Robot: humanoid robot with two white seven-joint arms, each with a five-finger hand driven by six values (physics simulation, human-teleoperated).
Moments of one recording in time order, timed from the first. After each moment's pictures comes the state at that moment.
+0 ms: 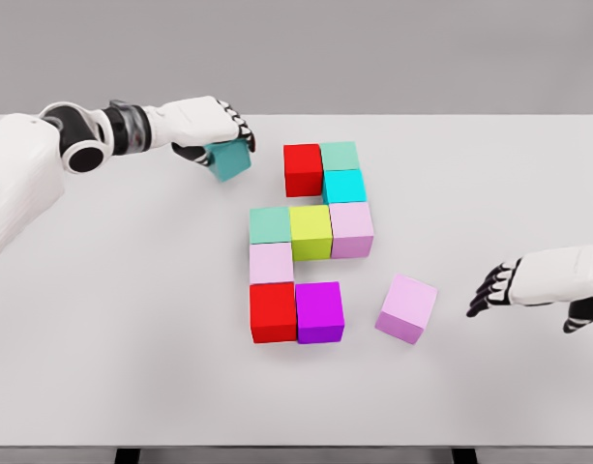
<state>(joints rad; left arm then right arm) -1.07 0.44 -1.00 -0.87 -0.68 -0.61 -0.24 -1.21 -1.29 1.56 -1.70 0.08 -0.61 0.61</state>
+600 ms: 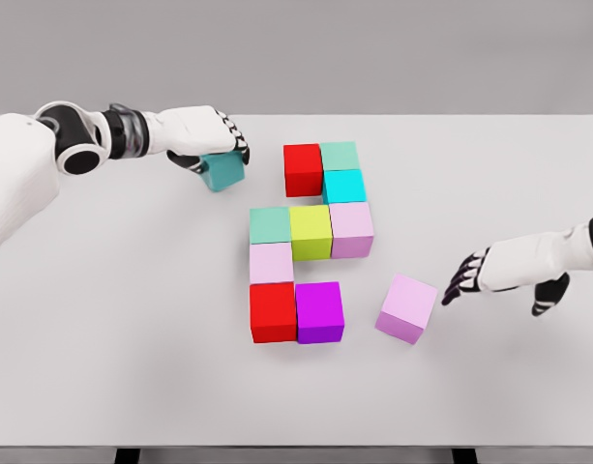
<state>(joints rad) -1.06 0.47 -1.01 -0.95 -0.71 -0.61 -0.31 -1.21 -1.13 1.57 -1.58 0.11 -0.61 0.61</state>
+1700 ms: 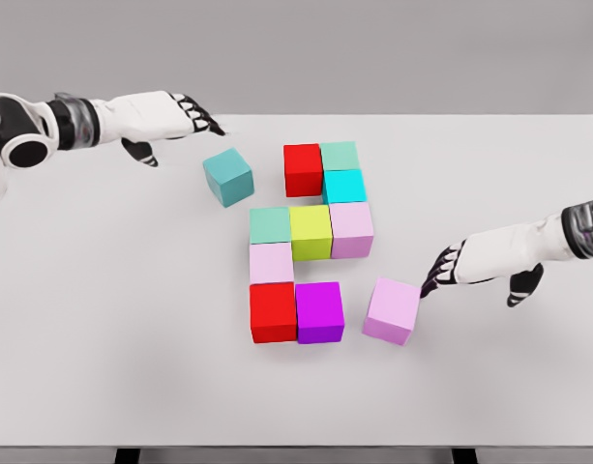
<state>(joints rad) -1.07 0.59 -1.00 -0.96 -0.63 -0.61 -0.30 -1.21 -1.06 1.55 -1.55 0.10 -0.61 0.61</state>
